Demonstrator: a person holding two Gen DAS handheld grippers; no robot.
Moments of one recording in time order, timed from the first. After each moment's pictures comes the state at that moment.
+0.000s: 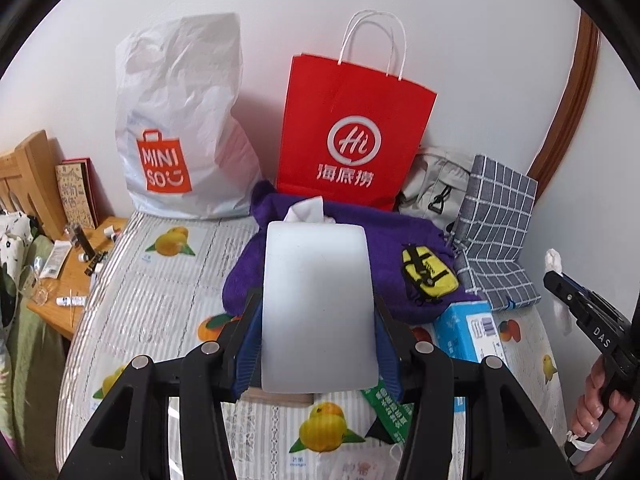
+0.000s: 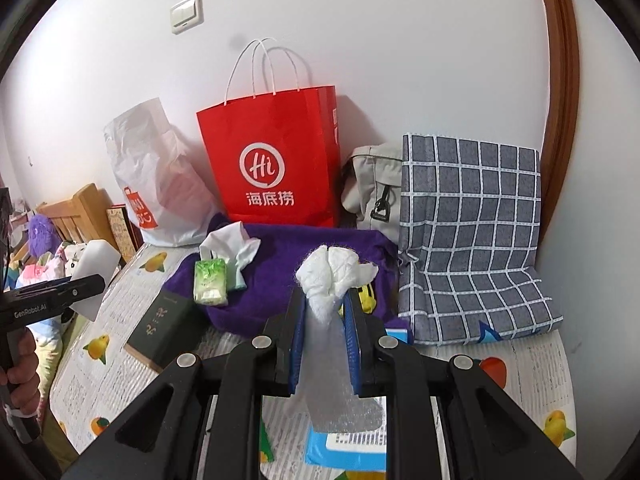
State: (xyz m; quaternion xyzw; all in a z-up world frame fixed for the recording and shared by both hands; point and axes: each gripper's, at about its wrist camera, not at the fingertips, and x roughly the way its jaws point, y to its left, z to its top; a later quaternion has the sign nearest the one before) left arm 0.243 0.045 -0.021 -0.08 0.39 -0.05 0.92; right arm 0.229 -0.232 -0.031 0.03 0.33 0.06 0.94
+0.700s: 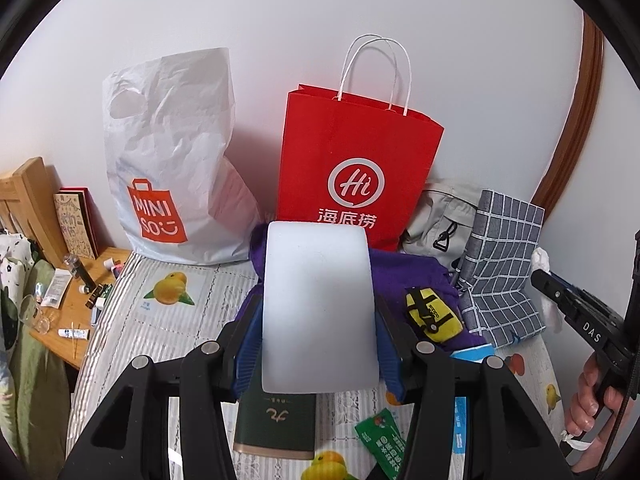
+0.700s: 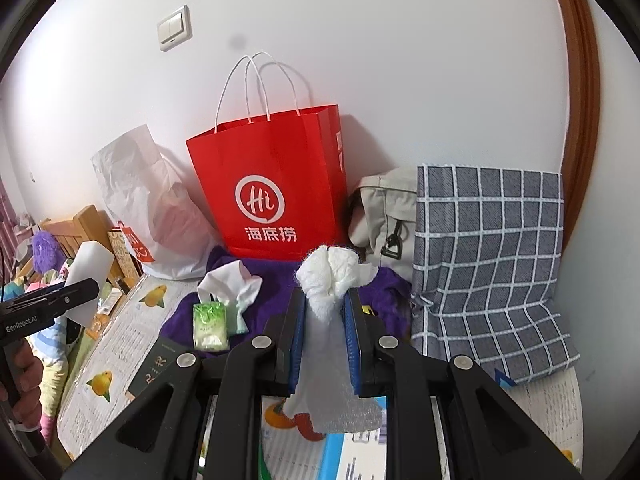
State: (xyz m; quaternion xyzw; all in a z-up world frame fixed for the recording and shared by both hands) left arm 0.289 0.044 0.001 -0.07 0.36 -0.05 0.93; right arm 0.291 -0.227 -0.017 0.04 0.32 0.08 0.94
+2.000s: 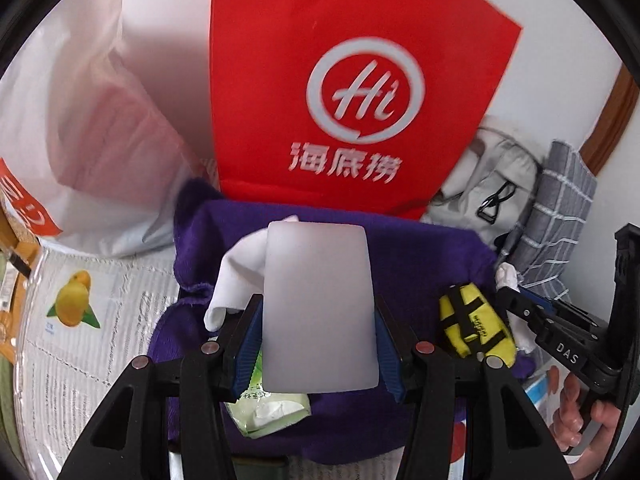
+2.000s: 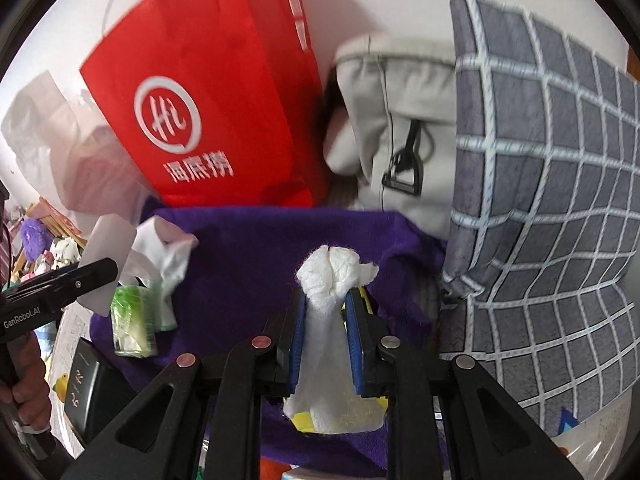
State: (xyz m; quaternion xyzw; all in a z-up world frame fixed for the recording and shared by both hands) left arm 0.431 -0.002 -0.114 -0.07 0.47 -0.08 0.88; right arm 0.432 -0.240 -0.145 0.06 0.46 0.09 0.88
